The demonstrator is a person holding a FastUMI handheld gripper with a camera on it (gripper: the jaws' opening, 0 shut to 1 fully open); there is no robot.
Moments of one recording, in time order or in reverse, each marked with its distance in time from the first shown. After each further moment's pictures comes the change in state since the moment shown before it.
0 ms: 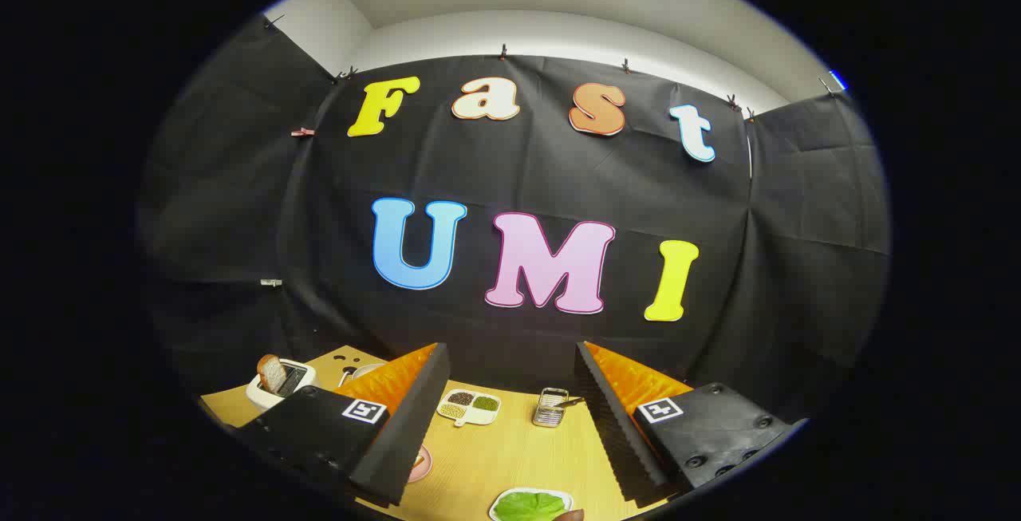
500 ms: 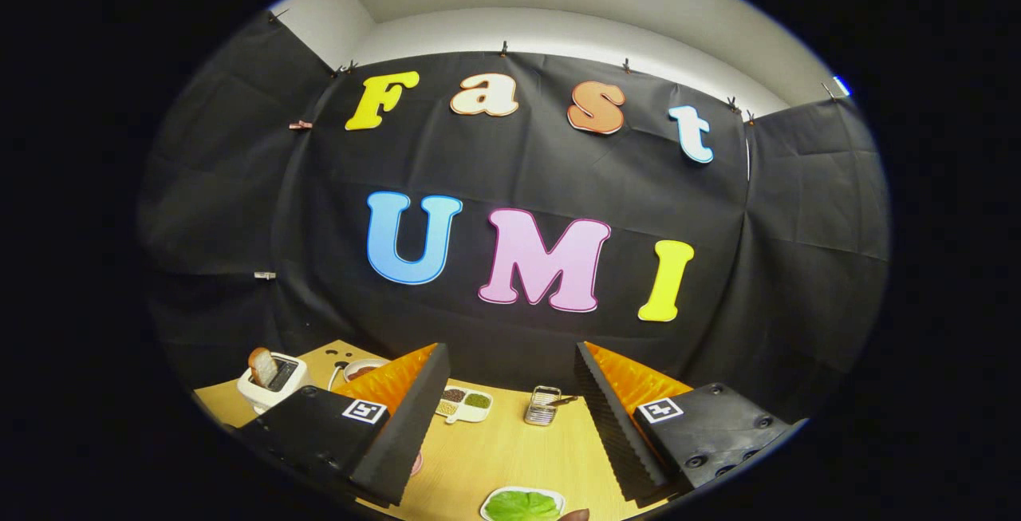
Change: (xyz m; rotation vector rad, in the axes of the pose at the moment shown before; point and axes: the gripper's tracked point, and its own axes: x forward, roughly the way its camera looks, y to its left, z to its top) arm 0.002 -0.008 -0.009 -0.027 0.020 -0.031
